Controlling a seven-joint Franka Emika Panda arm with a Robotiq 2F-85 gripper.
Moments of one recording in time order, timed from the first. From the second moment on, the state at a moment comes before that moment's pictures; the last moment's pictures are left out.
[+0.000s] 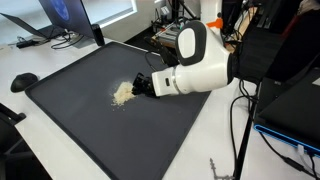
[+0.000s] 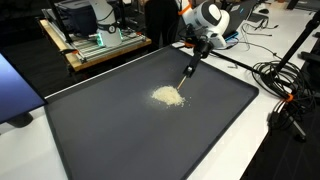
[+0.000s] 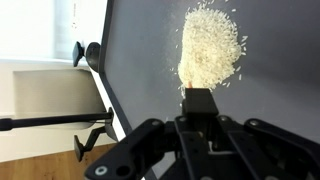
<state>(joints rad) 0.43 0.81 0.00 -1.60 -1.07 1.82 0.67</state>
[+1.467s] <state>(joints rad) 0.16 0.86 0.08 -1.20 -0.59 1.76 -0.08</state>
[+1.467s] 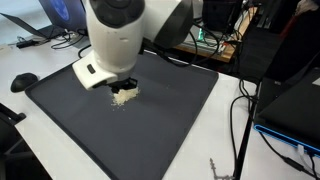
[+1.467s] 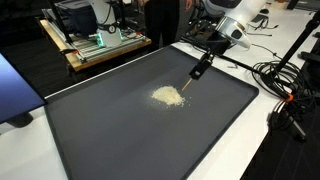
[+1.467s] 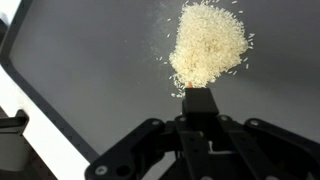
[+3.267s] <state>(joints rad) -0.50 0.72 0.17 -1.61 0.71 2.16 -0.67</state>
